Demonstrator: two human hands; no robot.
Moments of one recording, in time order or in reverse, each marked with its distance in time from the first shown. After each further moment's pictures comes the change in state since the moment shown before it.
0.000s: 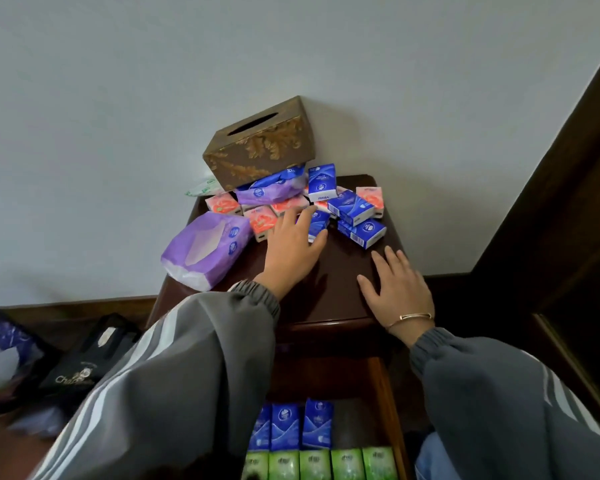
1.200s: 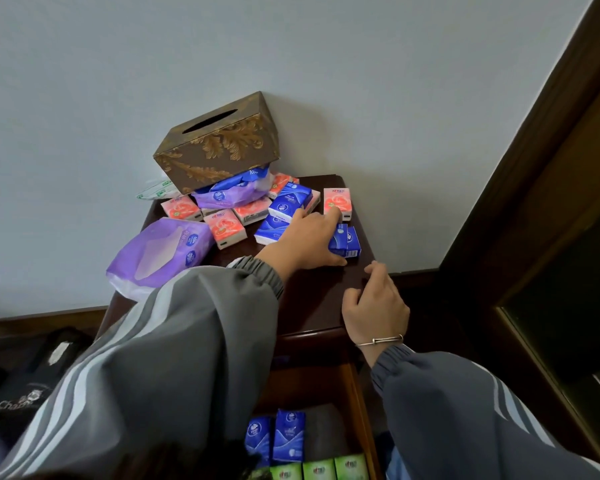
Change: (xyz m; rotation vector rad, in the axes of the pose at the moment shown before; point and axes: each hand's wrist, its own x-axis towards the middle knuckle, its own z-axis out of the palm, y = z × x) left_hand 0.054 0.053 0.037 0.271 -0.363 0.380; right_hand -0.013 -0.004 0.001 0.272 0.337 0.247
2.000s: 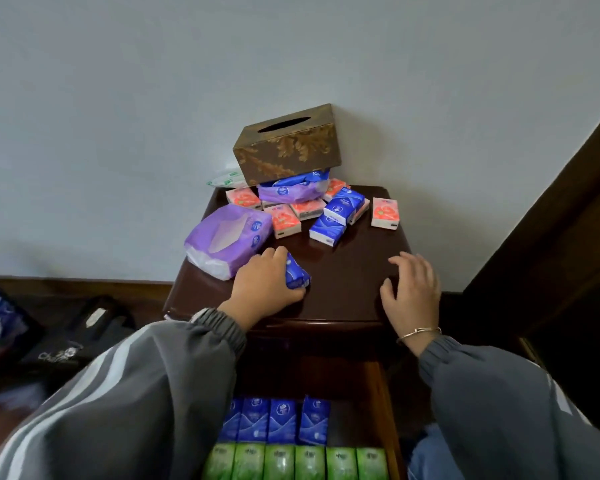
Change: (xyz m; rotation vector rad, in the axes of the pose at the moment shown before) left_hand -0.166 -0.063 0.006 -0.124 0.169 -0.468; right_hand 0.008 -0.014 -0.008 -0.035 -0.018 -0.296
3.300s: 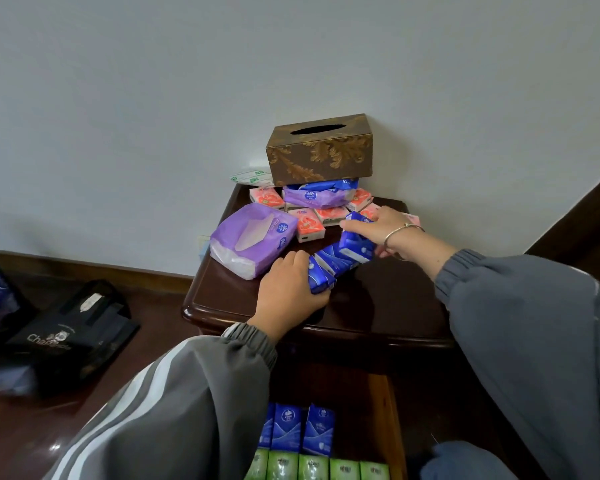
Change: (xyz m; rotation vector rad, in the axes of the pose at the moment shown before) left_hand -0.009 -0.005 0.011 -0.242 0.151 -0.043; right_hand 0.129 -0.100 0.010 0.145 -0.622 0.259
